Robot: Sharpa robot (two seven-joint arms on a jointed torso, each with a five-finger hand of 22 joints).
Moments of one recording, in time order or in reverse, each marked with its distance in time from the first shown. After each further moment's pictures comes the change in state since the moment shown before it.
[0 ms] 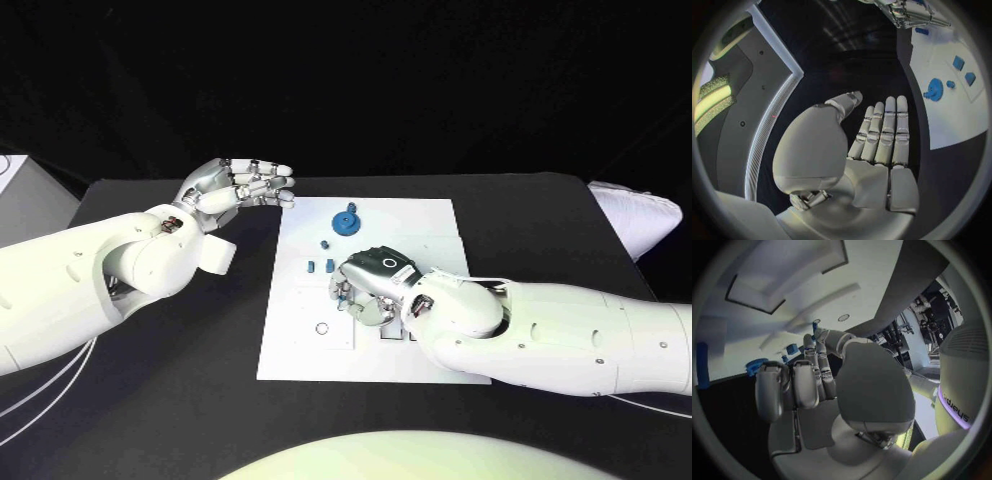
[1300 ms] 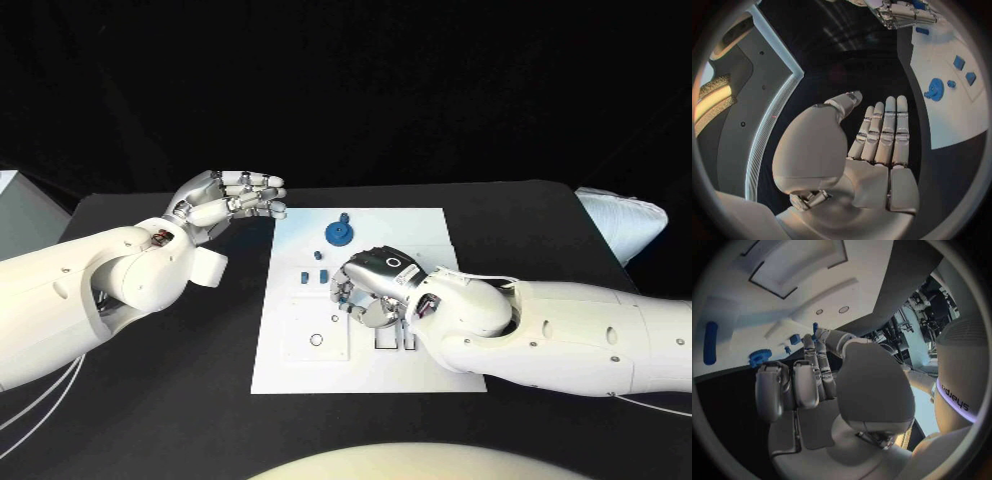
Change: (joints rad) left arm 0.002 -0.003 0.001 0.003 -0.001 -0.001 0.001; left_hand -0.004 -0.004 0.003 -0.003 0.000 0.000 0.000 0.000 0.001 0.000 0.000 -0.004 -0.001 0.004 0.004 0.003 -0.002 0.000 0.000 0.000 0.011 0.007; right arm 0.036 -0.052 0.000 0.047 0.031 0.001 0.017; right_hand 0.000 0.000 -0.014 0.016 0.000 0.000 0.000 0.000 -0.002 -0.002 -0.002 0.002 0.000 0.000 -0.001 0.000 0.001 0.000 0.000 0.000 0.000 0.000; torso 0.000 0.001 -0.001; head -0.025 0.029
